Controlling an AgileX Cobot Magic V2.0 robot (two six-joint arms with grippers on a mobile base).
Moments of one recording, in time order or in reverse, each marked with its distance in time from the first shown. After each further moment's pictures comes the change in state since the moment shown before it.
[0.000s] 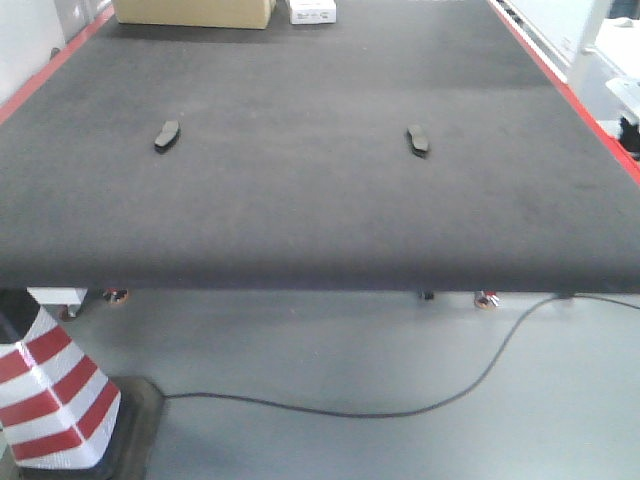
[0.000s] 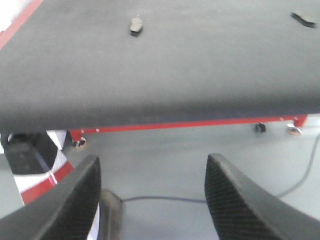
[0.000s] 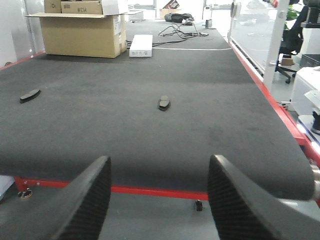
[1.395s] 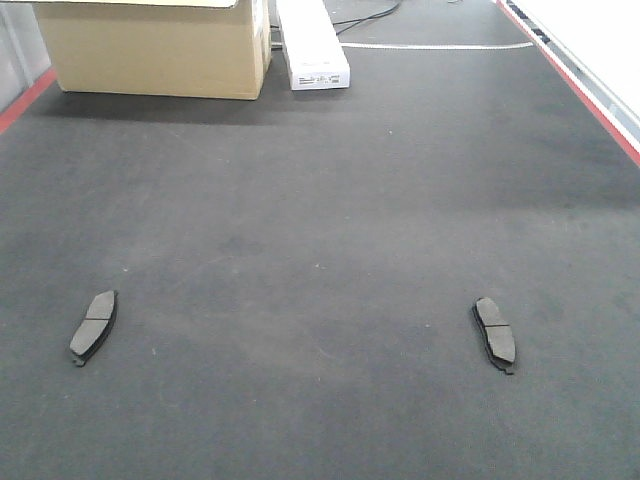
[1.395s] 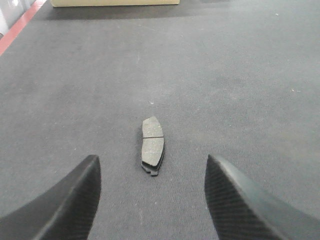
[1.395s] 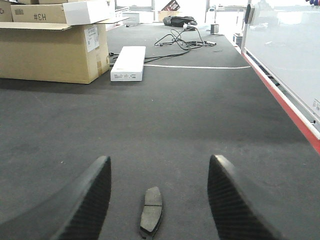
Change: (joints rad) left arm 0.000 -0.001 0.000 0.000 0.000 0.000; right arm 0.000 0.000 0.000 0.000 -0.002 0.000
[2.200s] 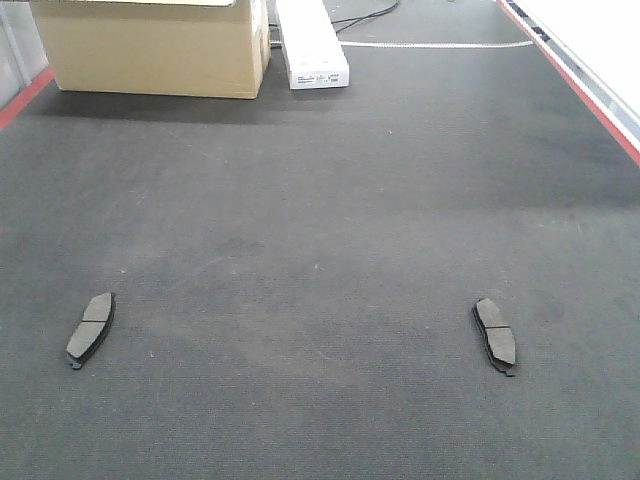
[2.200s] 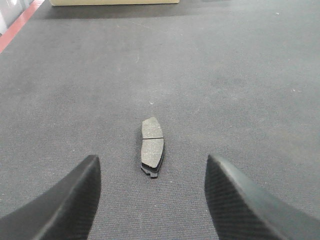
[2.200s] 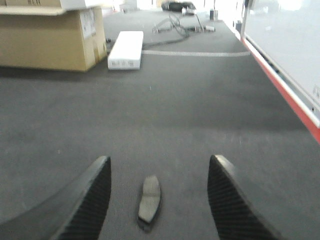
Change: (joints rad) left arm 0.000 0.000 0.000 0.000 0.001 0.000; right arm 0.000 0.000 -0.001 0.004 0.027 0.000
